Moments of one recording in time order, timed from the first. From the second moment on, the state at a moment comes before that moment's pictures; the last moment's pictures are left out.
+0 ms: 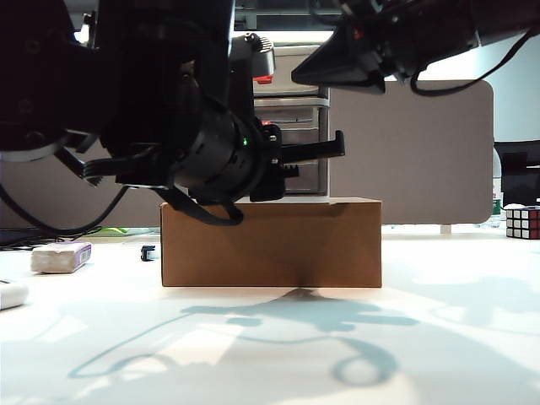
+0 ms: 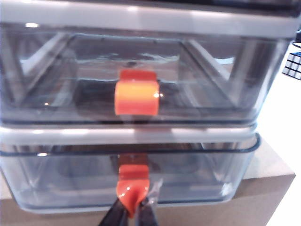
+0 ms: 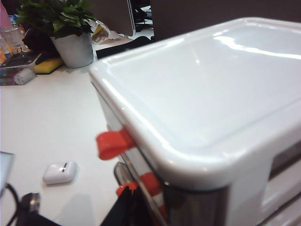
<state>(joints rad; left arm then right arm) -1.00 1.81 0.62 1.11 -0.78 -0.14 0.45 1.38 0.73 0.51 -0.49 0.03</state>
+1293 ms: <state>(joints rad) -1.32 1.73 0.61 0.94 -1.12 -0.14 0.45 1.43 0.73 0.53 -0.45 0.05</state>
